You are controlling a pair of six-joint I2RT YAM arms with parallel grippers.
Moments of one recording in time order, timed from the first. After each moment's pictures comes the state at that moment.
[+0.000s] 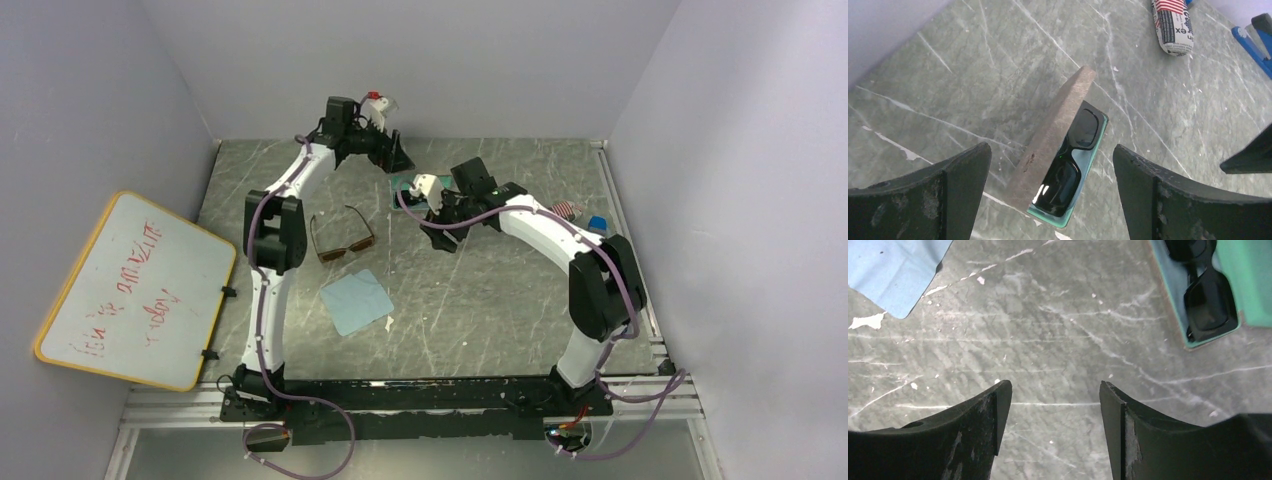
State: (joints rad) left arm -0.24 2.37 2.13 -0.30 0.88 0.12; right arm 0.53 1.76 1.37 -0.54 -0.39 -0.55
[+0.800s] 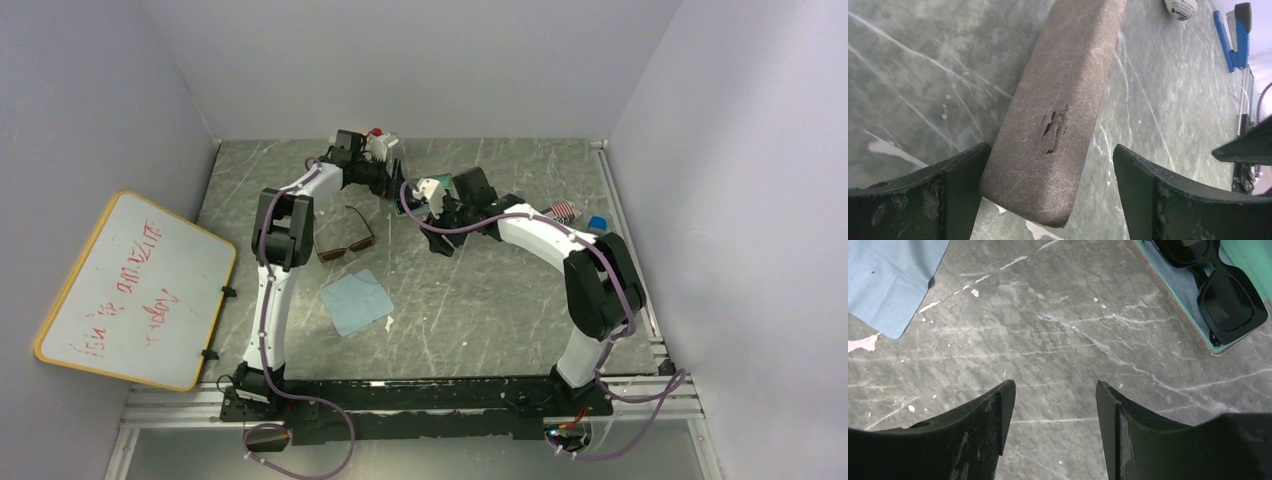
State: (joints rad) left arm -0.25 2.51 2.05 -0.29 0.95 -0.05; right arm 0.53 1.74 1.23 -0.37 -0.40 -0.45
